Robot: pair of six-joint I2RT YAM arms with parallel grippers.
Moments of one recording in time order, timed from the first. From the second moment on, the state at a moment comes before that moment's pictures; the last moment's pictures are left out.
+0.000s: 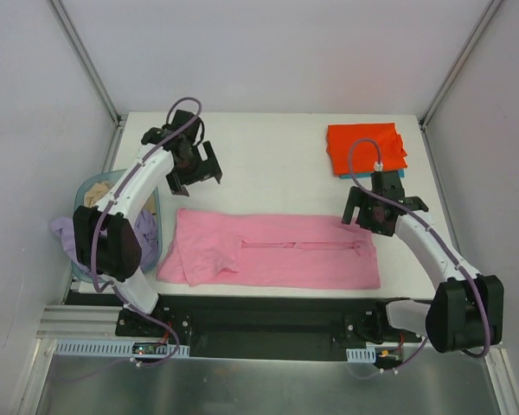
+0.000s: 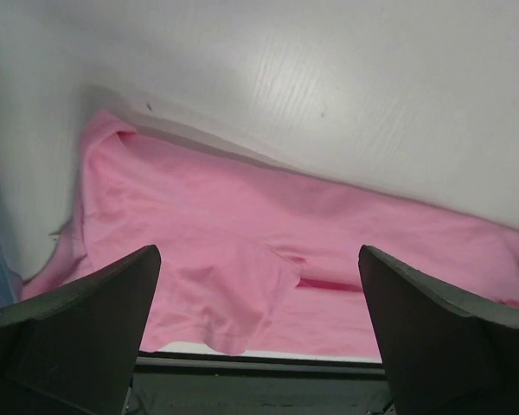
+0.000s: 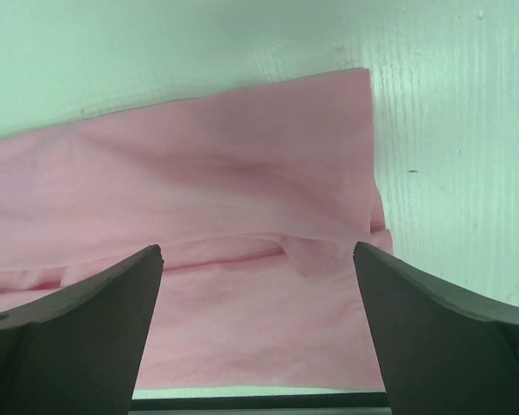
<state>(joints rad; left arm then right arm) -0.26 1.71 1.59 -1.06 0.00 -0.65 0.22 1.22 0.85 -0.67 0.08 0.40</state>
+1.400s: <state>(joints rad) -0.21 2.65 2.53 -0.91 0.25 -0.75 0.21 1.45 0.77 -0.63 -0.25 0.43</state>
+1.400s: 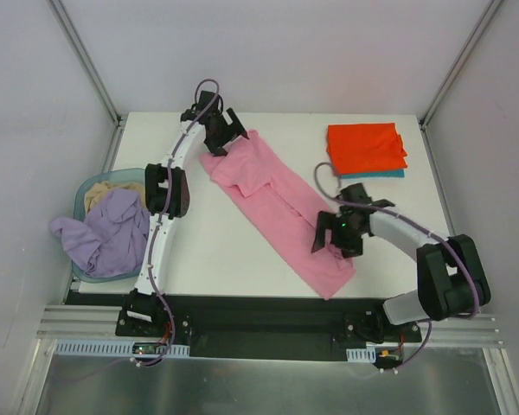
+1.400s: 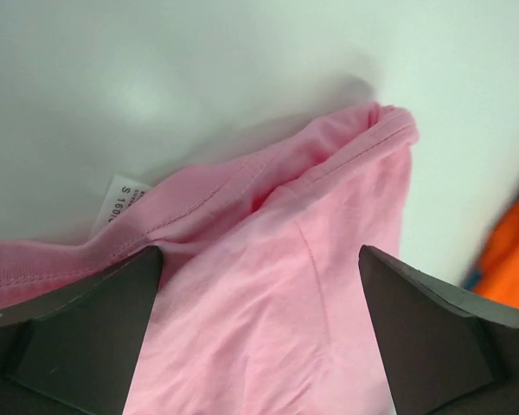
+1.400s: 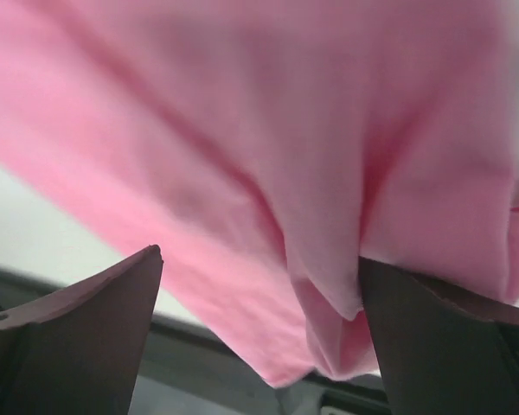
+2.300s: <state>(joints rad) -0.36 2.04 1.72 -0.57 0.30 -0.75 0.71 1.29 0.89 -0.93 -0.16 0.39</state>
